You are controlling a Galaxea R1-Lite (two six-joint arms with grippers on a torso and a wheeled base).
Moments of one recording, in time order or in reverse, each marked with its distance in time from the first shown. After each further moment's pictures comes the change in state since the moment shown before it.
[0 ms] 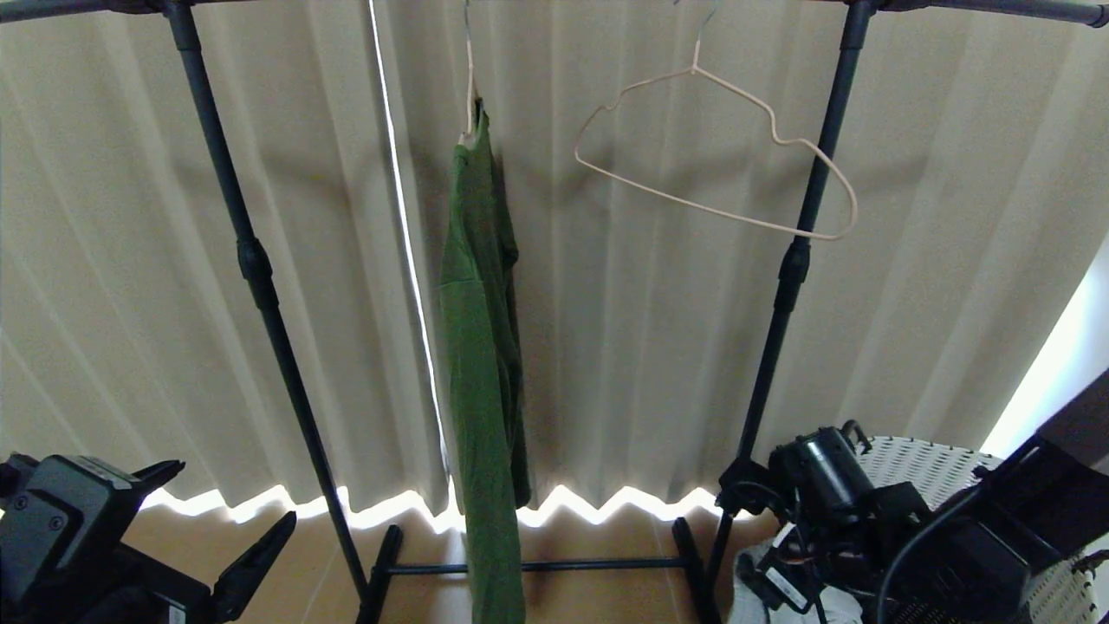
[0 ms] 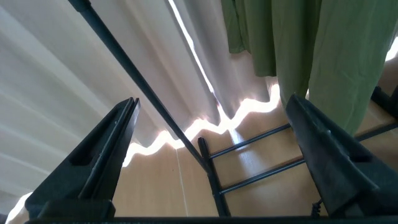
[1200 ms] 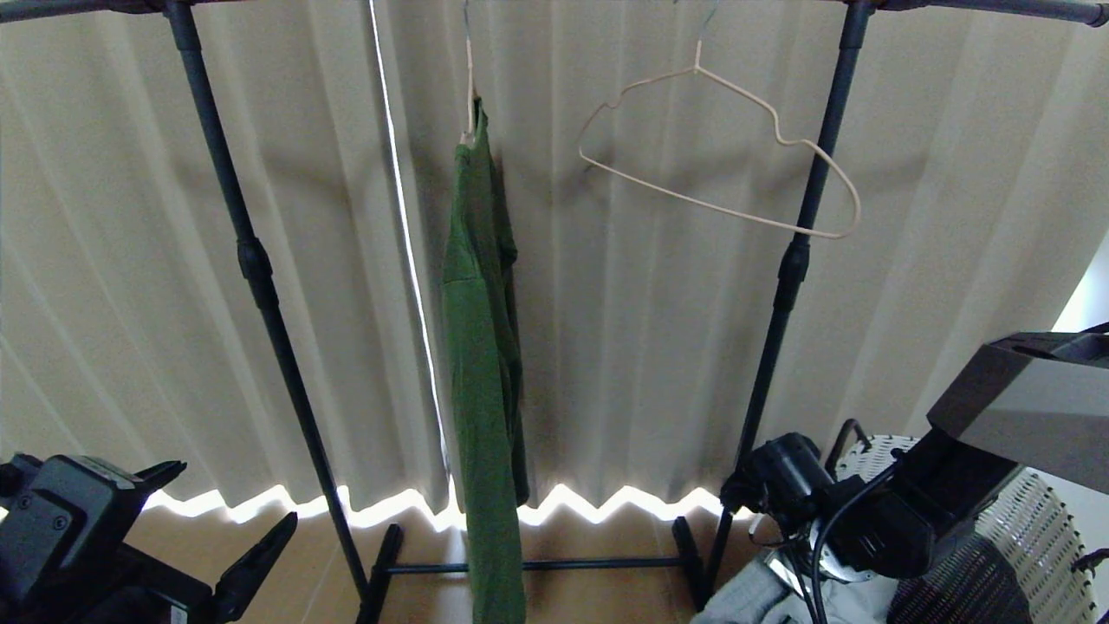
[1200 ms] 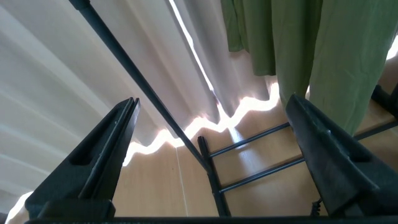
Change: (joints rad) left arm -0.001 0.004 0.000 0.000 0.000 0.000; right arm -0.078 0.189 -0.116 0.065 -0.220 0.004
